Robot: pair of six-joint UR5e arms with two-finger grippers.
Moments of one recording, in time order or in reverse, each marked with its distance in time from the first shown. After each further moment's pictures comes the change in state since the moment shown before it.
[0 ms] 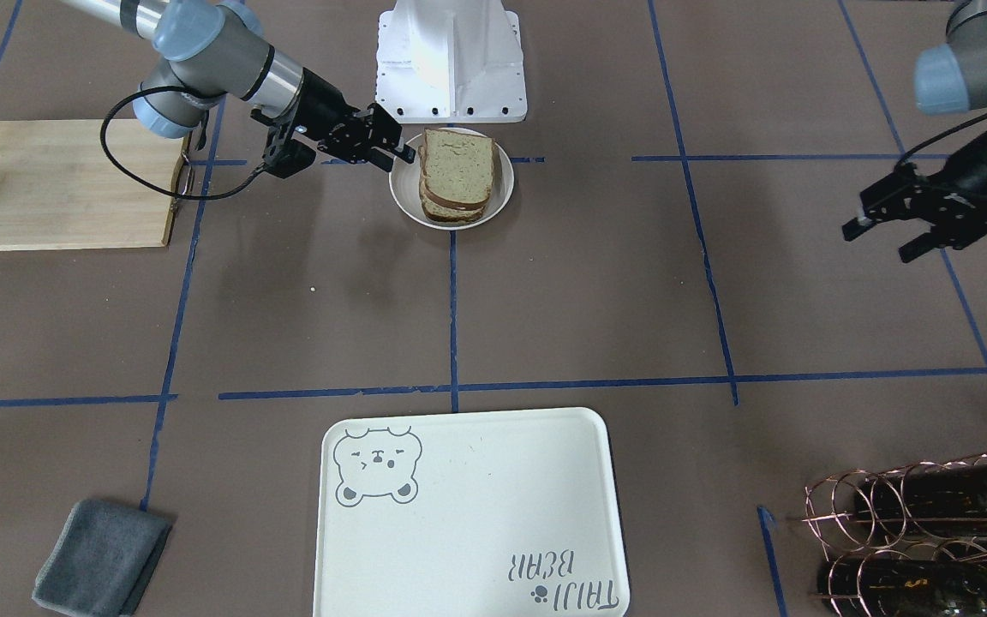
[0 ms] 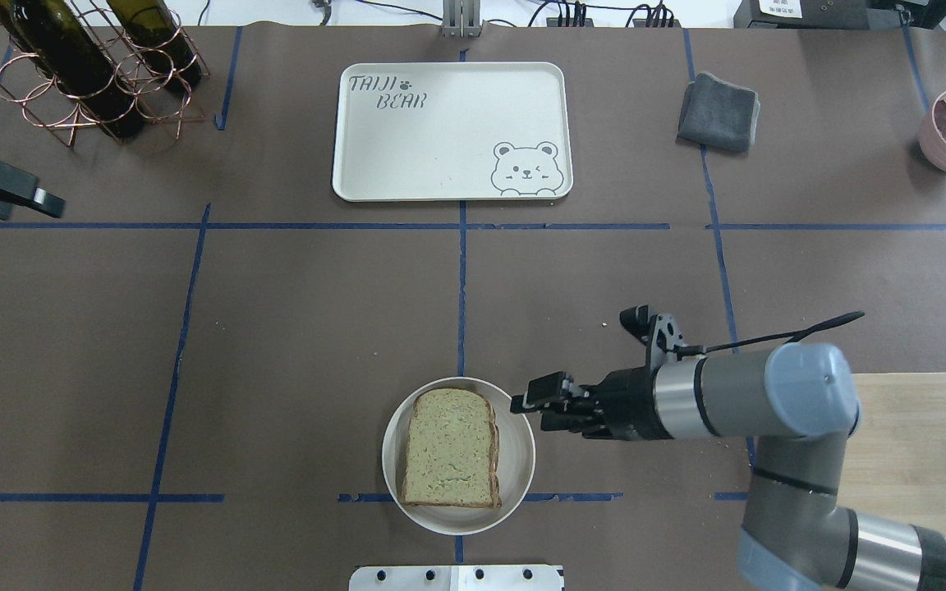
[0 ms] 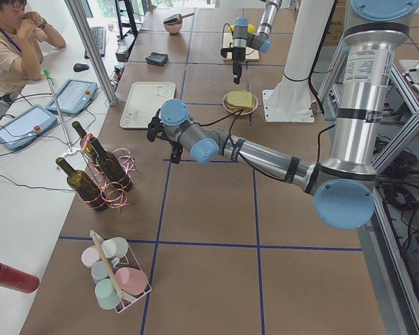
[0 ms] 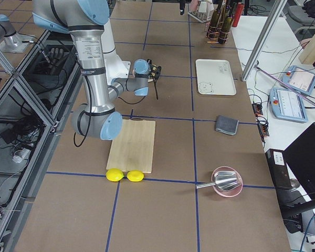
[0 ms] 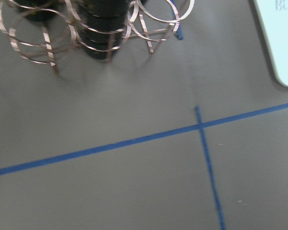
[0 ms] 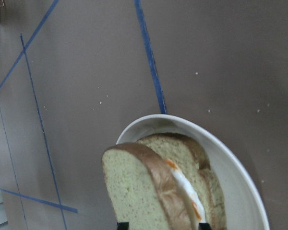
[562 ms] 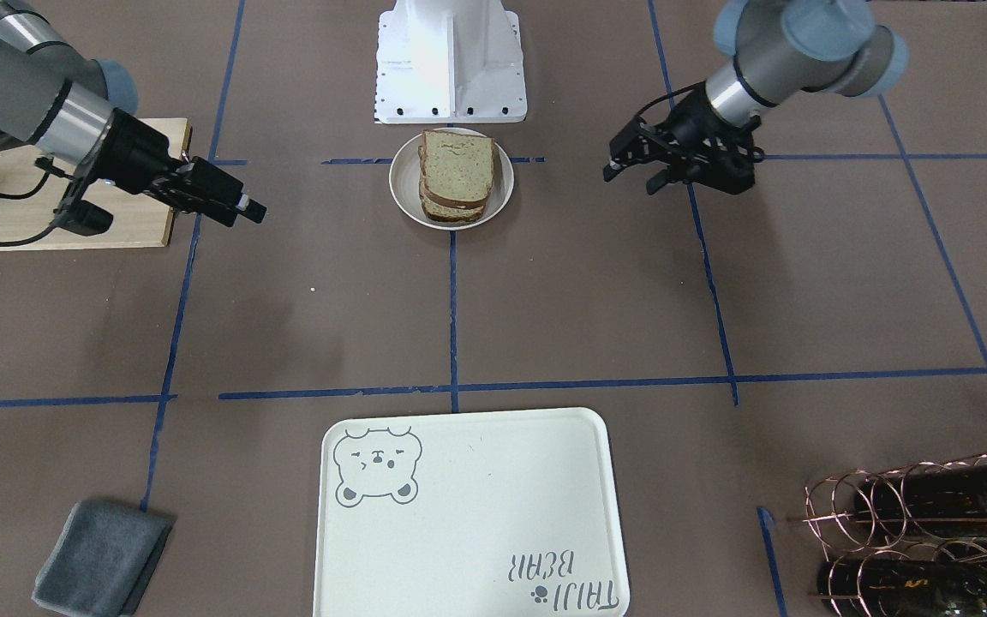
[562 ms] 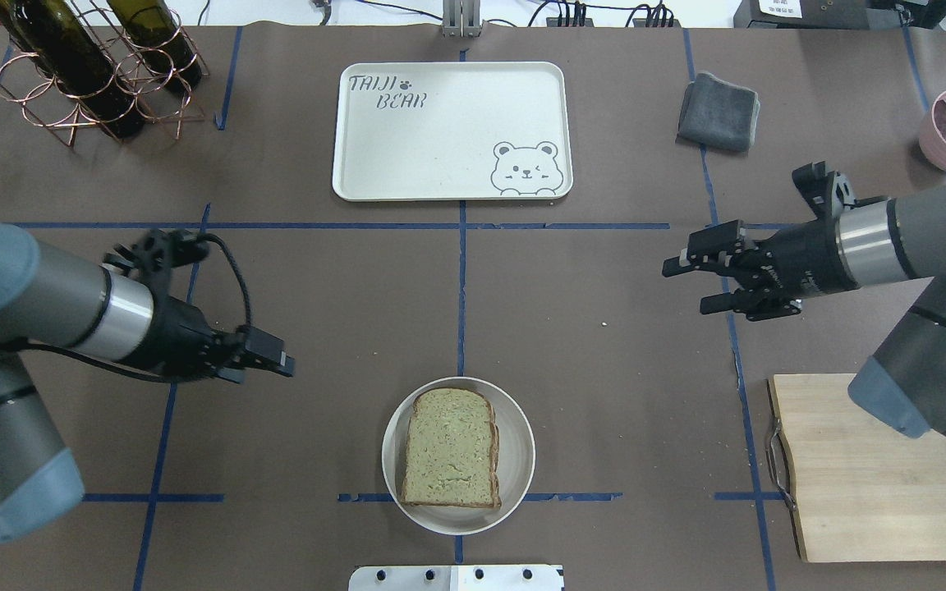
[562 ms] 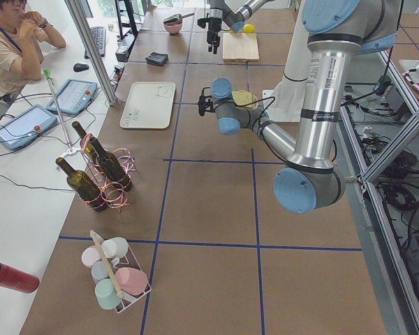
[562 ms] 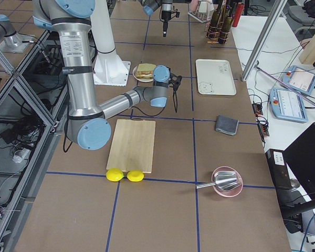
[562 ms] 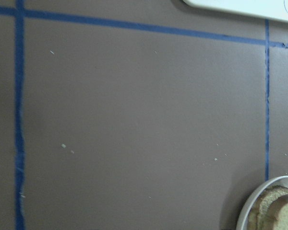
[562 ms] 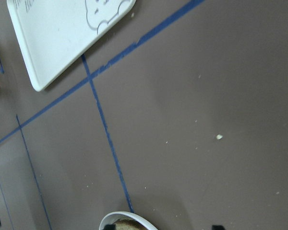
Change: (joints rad) left arm 0.573 -0.096 -0.123 -0.111 0.369 -0.599; right arm 0.436 -0.108 -0.016 -0.010 0.379 -0.012
